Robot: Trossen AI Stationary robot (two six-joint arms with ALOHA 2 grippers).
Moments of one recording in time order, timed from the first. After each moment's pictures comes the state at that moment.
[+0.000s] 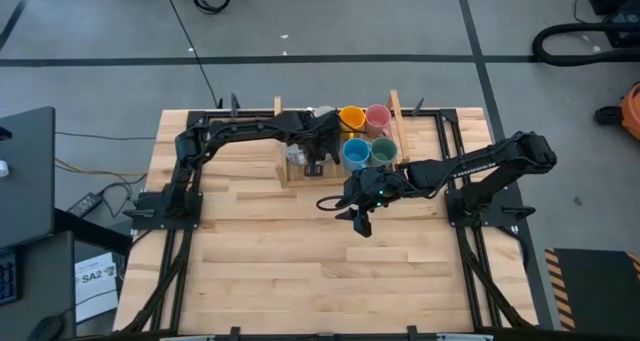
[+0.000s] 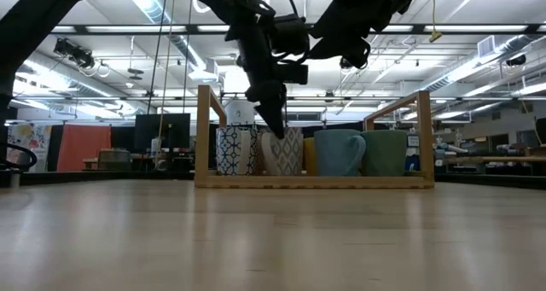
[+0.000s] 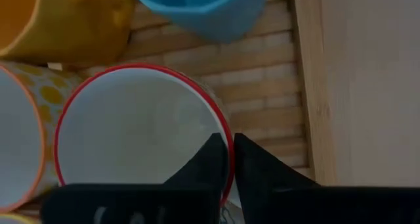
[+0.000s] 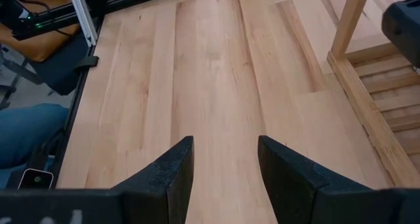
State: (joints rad) left arm 0.32 2.06 1.73 -0.81 -0.08 0.44; right arm 0.12 1.39 1.03 -0.15 -0.04 0.32
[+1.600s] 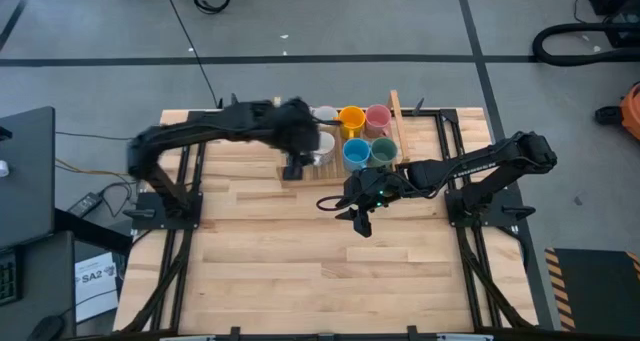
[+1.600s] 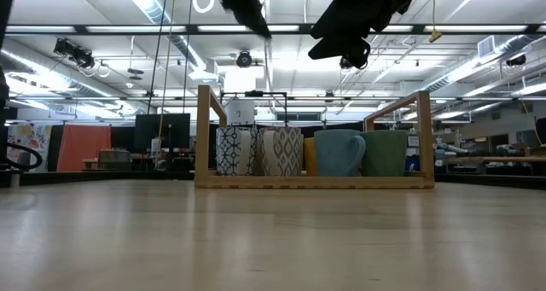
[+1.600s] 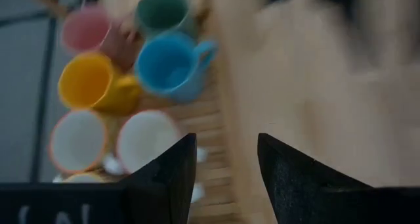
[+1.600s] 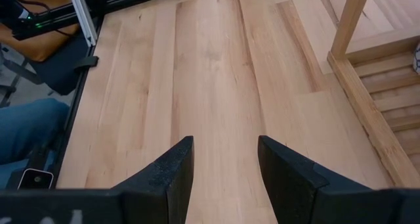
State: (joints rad) left arm 0.22 1.69 1.73 -0.94 0.00 0.35; right arm 0.12 1.39 1.03 -0.15 -0.04 0.32
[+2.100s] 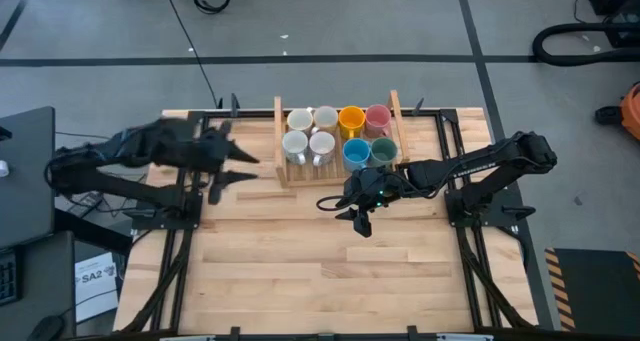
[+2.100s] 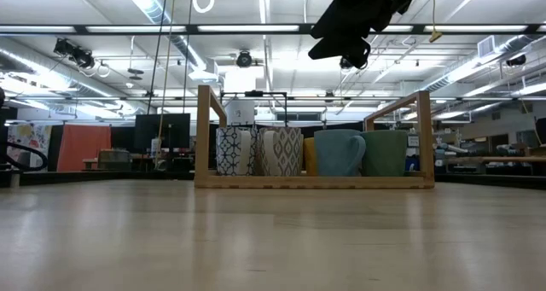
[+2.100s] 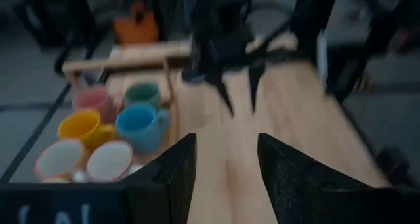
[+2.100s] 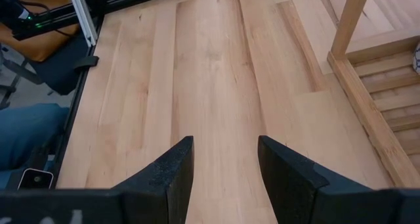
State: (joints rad) left arm 0.03 0.93 1.23 -0.70 0.02 0.08; right arm 0.12 1.39 1.03 -0.15 -0.04 0.32
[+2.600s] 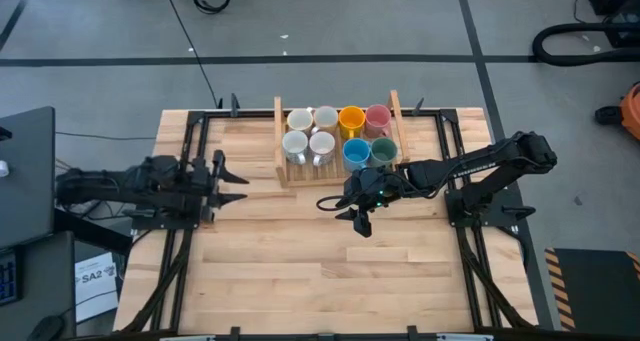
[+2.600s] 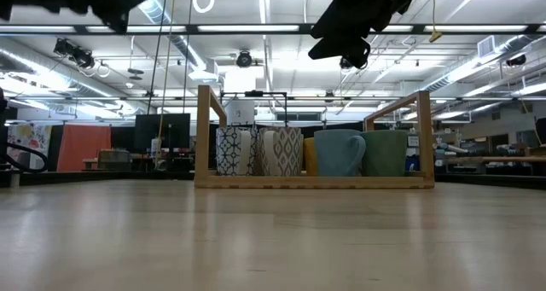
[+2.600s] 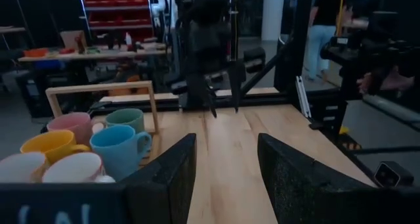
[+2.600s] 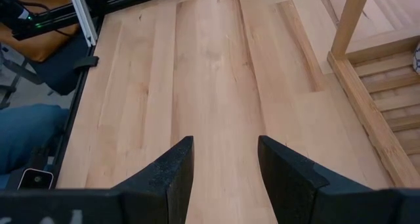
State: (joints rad) left arm -0.03 0.36 0.41 -0.07 0.02 0.03; right arm 0.12 1.39 1.03 -0.15 -0.04 0.32
